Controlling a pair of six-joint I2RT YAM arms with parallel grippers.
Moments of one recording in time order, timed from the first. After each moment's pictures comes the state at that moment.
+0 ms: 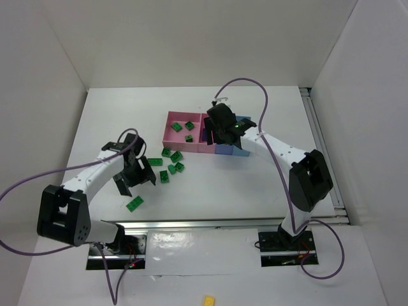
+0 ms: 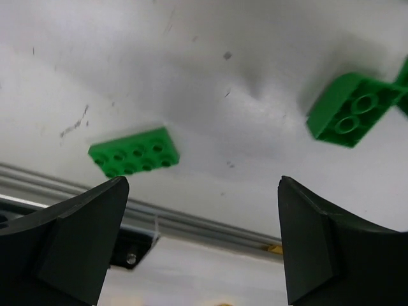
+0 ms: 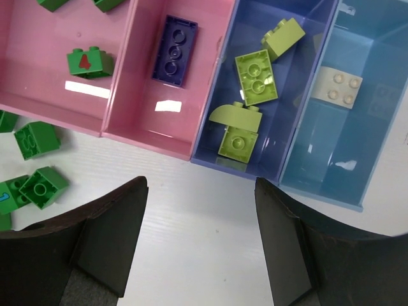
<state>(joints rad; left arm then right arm) -0.23 1.39 0.92 -0.97 -0.07 -0.73 0.65 1.71 1.39 -0.51 0.33 0.36</state>
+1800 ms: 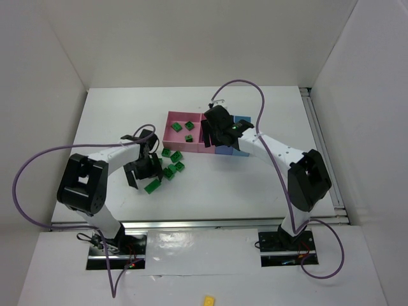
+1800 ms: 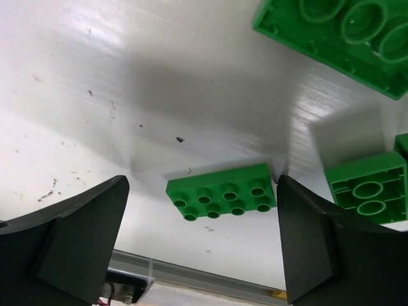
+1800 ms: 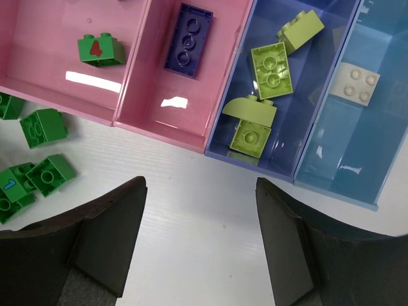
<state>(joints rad) -0.28 1.65 0.98 -0.84 -0.13 -0.72 0.68 1.72 1.39 -0.52 0.33 0.36</state>
